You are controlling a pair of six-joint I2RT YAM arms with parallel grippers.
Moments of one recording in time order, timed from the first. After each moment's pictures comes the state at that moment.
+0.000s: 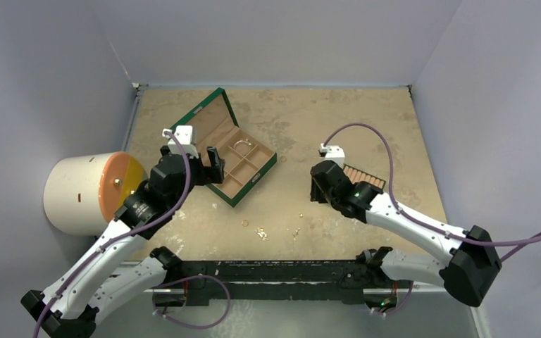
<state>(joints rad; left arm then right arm) -0.63 0.76 0.86 -0.46 -0.40 -0.37 0.80 1.15 0.78 -0.47 0.41 0.58</state>
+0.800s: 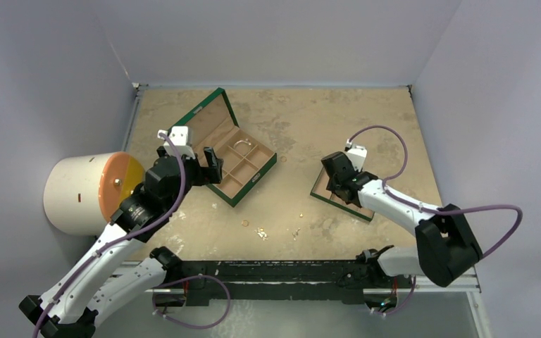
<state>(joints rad) -0.62 0.72 0.86 -0.46 -0.39 -0.37 0.54 1.31 0.71 -0.42 0.56 0.74</state>
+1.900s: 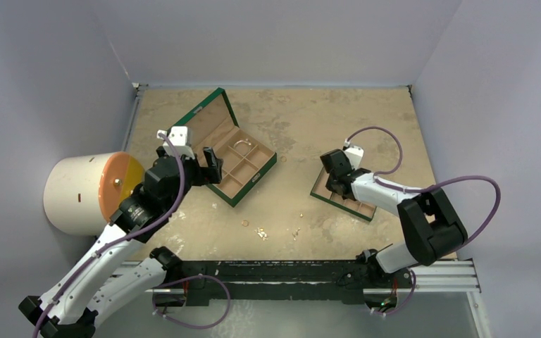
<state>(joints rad) -0.62 0.72 0.86 -0.46 -0.39 -0.37 0.48 1.49 0.72 -0.29 0.50 0.75</state>
